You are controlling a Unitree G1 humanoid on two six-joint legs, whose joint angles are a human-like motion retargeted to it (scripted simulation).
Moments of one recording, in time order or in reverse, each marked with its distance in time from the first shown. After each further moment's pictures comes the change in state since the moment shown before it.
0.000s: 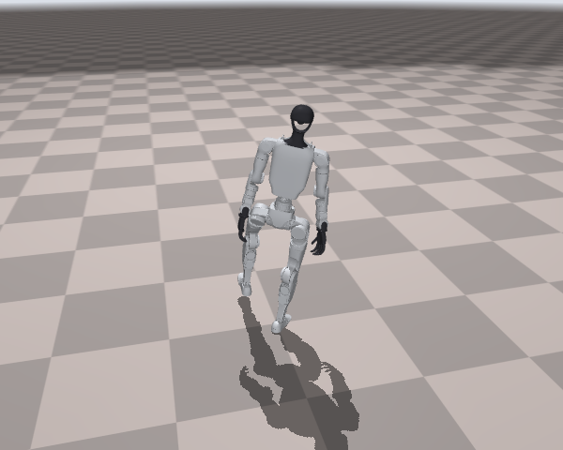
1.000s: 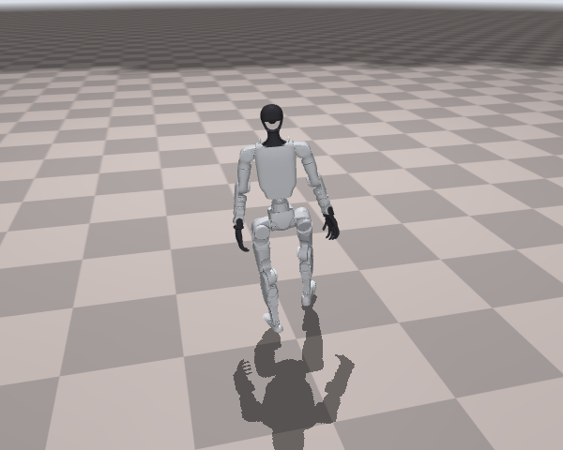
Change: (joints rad) left arm -0.059 0.112 -0.009 0.003 -0.014 0.017 -0.070; right arm 0.007 -0.078 -0.001 -0.031 -0.083 -0.132 -0.048; waist -0.199 0.014 0.004; left_leg 0.543 -0.196 -0.112 -0.484 -0.097 0.050; right_leg -0.389 -0.118 -0.187 0.244 -0.132 0.125
